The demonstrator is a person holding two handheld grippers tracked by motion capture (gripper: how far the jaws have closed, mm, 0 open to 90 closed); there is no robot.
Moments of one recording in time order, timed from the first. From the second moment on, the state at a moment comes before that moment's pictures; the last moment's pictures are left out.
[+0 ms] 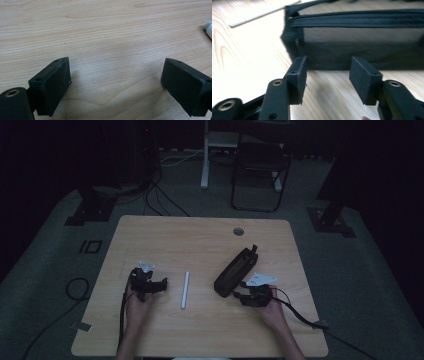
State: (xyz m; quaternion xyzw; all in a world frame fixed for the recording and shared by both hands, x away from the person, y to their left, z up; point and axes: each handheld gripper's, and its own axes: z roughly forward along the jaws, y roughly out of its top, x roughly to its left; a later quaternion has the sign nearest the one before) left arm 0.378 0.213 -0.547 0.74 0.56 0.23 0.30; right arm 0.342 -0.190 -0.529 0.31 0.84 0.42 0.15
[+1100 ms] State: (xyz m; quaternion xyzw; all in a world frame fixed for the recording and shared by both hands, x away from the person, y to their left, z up) left arm 0.366 0.204 -0.544 0.75 0.54 0.22 0.30; right arm 0.355 -0.235 -0.533 0.36 0.83 0.37 0.20
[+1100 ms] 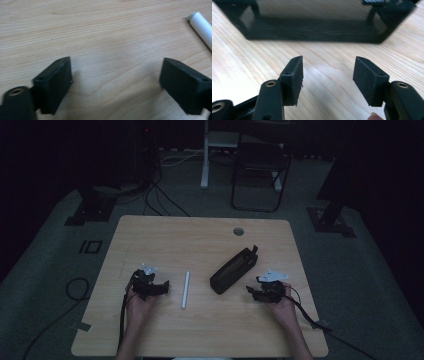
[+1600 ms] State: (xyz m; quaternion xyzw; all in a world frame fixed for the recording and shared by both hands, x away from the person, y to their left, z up) left arm 0.359 0.198 -0.546 0.75 0.53 0.24 0.32; right arm 0.366 -0.264 -0.545 0.42 0.81 0.35 0.21
